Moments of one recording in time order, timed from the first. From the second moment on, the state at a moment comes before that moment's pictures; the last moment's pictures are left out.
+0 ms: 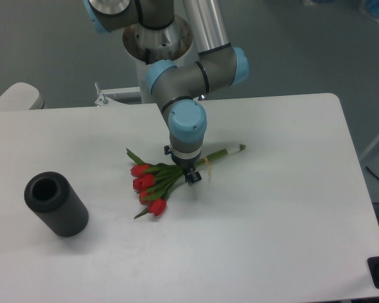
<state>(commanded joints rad) 2.42 -1.91 -1.95 -0.91 1.59 1.56</state>
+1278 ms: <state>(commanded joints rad) 2.42 -2.03 -1.60 -1.08 1.59 1.39</state>
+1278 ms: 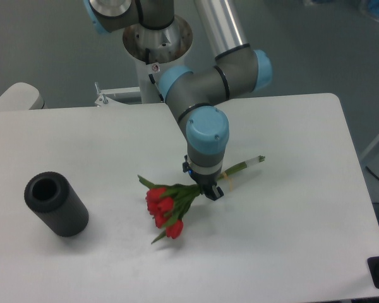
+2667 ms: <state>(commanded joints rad) 2.40 -2.16 -1.39 -1.16 1.59 1.28</state>
